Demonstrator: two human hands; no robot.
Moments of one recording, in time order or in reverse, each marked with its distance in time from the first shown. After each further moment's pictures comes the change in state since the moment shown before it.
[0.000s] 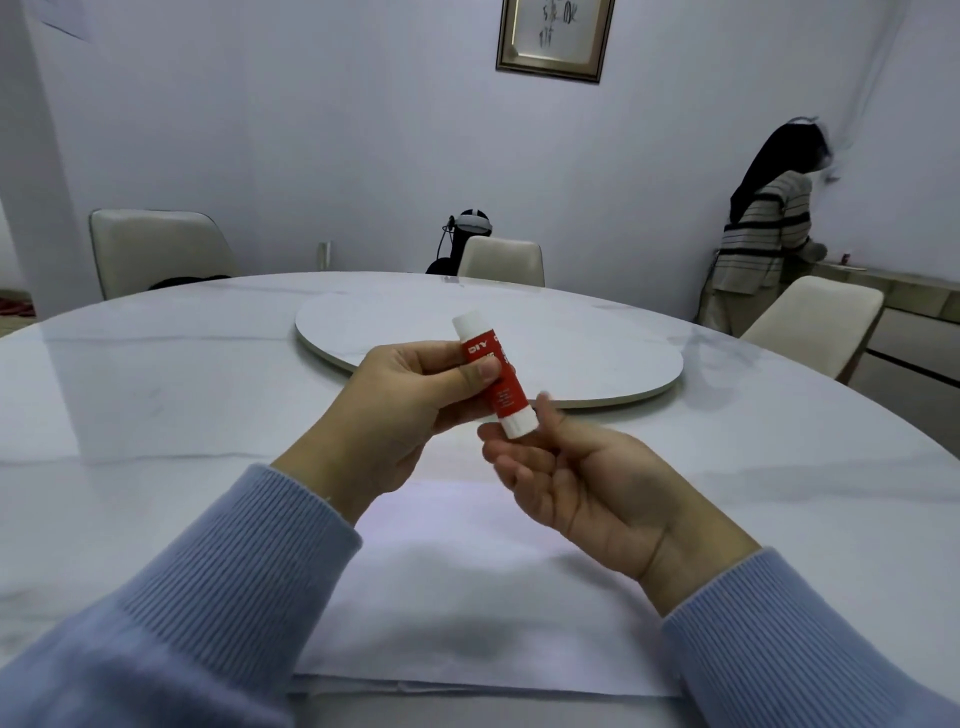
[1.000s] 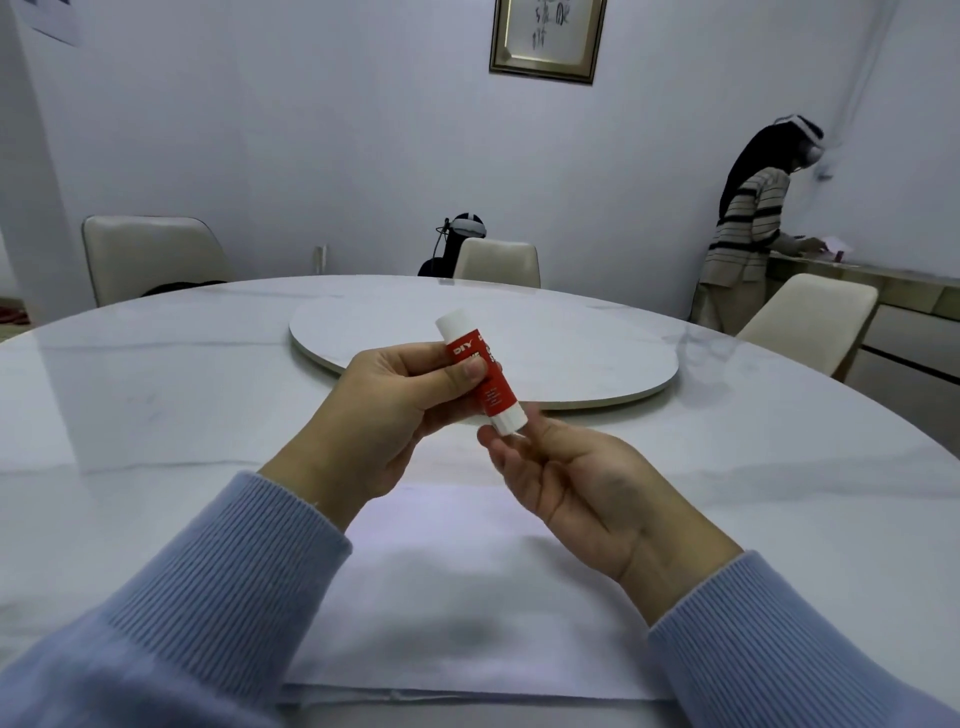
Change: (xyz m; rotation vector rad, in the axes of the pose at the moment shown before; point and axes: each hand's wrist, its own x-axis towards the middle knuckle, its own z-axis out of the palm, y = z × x) left_hand 0.004 -0.002 -0.003 -0.040 0.011 0.023; right_hand 0.005 0.004 0.006 0.122 0.046 -0.153
